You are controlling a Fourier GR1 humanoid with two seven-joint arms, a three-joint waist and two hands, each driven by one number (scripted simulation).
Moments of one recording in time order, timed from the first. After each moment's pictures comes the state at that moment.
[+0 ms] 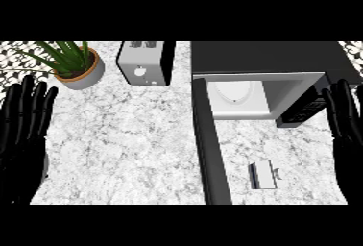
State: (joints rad) left arm 0.00 0.11 -0.01 -2.10 -0.02 -0.01 -0.02; right arm 0.01 -0.08 -0.01 -2.10 0.02 0.02 -0.02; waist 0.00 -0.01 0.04
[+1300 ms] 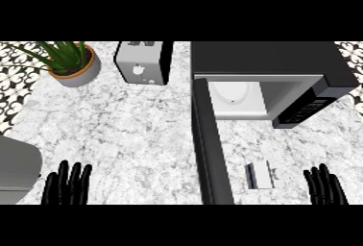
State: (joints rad) left arm 0.59 0.03 -0.46 -2.16 0.04 0.22 -0.32; right arm 0.65 -0.01 0.24 -2.17 0.11 -0.02 -0.26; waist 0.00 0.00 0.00
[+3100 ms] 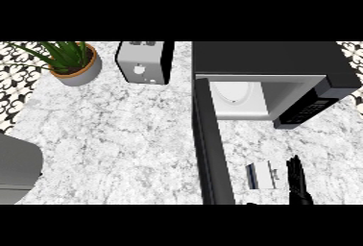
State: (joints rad) left arm 0.83 0.21 -0.56 -2.12 0.15 0.25 -0.67; right arm 0.16 -0.04 -0.08 -1.01 -0.03 -0.12 -0.90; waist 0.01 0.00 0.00
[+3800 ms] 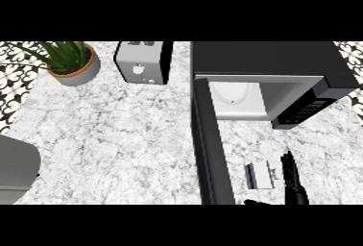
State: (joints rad) left arm 0.85 0.25 -0.61 -2.09 0.17 0.29 -0.75; right arm 0.04 -0.07 -0.11 -0.79 -0.02 -0.08 -1.01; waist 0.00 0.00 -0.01
